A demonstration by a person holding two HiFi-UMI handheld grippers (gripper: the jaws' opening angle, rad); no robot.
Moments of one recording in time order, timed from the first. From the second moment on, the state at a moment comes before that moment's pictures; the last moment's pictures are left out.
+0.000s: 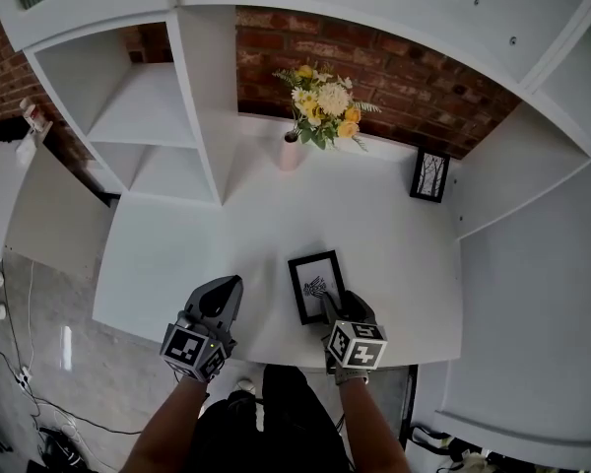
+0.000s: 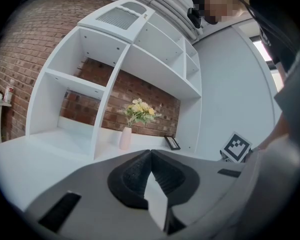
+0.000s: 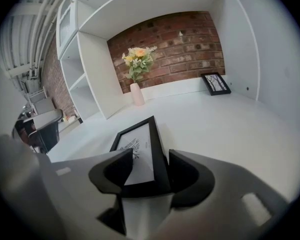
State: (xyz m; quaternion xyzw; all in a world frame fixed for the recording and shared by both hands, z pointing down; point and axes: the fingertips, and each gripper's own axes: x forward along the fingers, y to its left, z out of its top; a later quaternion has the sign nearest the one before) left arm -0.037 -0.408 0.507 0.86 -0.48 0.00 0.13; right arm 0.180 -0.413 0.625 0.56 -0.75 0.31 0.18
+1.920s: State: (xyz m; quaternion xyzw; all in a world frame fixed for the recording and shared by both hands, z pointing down) left arm -0.047 -0.388 0.491 0.86 -0.49 -0.02 0.12; right arm 0.159 -0.398 0.550 0.54 -0.82 0.18 0.10
